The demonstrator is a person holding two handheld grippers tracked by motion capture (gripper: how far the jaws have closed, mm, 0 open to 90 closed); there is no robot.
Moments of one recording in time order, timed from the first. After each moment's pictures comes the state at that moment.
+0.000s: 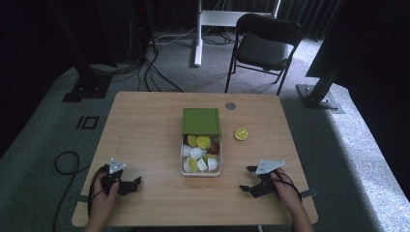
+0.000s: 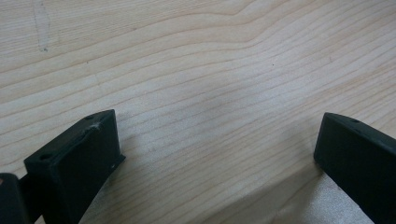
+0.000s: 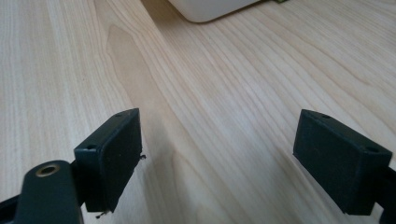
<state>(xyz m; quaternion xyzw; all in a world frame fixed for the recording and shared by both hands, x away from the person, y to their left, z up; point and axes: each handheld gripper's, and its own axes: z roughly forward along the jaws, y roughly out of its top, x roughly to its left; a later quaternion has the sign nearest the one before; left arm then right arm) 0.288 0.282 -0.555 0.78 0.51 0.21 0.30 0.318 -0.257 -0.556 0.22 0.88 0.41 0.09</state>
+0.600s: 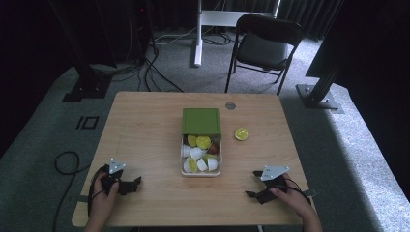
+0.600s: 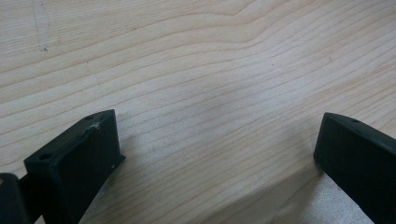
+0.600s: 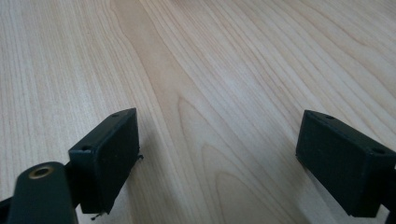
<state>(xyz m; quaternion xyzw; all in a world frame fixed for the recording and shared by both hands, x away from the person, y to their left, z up) 0.288 0.282 -0.555 0.78 0.51 0.21 0.30 0.303 -0.272 -0.560 0.21 0.89 0.38 0.10</state>
